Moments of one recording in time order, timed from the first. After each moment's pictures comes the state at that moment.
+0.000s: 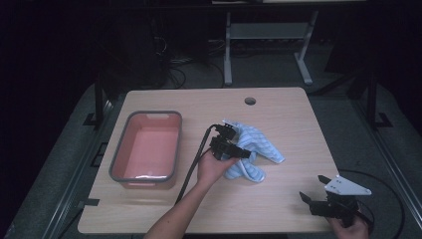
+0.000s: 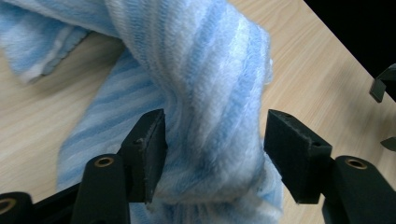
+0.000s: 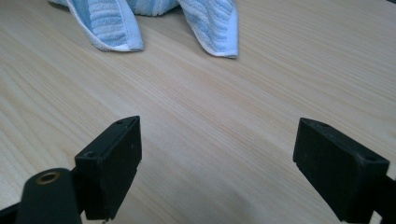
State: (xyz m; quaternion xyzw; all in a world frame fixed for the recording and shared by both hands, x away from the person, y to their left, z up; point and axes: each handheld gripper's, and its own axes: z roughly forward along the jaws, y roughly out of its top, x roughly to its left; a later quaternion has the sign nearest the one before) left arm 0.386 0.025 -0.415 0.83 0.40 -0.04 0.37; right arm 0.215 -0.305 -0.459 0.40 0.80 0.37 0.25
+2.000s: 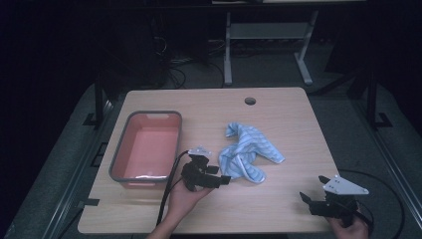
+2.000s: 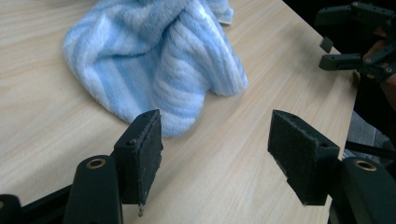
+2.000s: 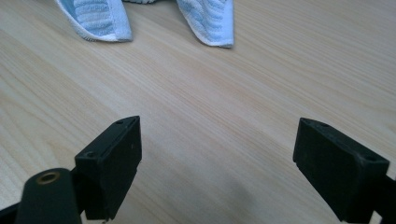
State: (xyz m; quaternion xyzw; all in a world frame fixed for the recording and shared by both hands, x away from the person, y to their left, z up) left arm 0.300 0.100 -0.425 0.82 0.37 -0.04 0.43; right arm 0.217 -0.305 -0.463 0.41 0.80 0.35 0.26
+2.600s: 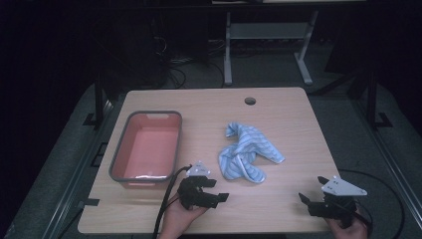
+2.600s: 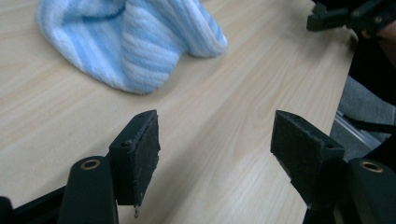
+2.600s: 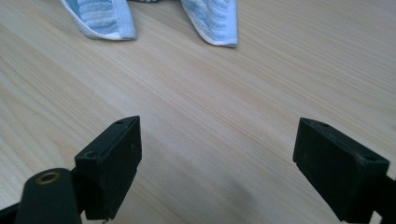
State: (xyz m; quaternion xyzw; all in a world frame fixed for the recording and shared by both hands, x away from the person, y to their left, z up) left arm 0.254 0.105 -0.434 0.84 0.34 -0.01 0.42; right arm 0.214 -0.301 -0.463 0.41 0.80 0.35 0.26
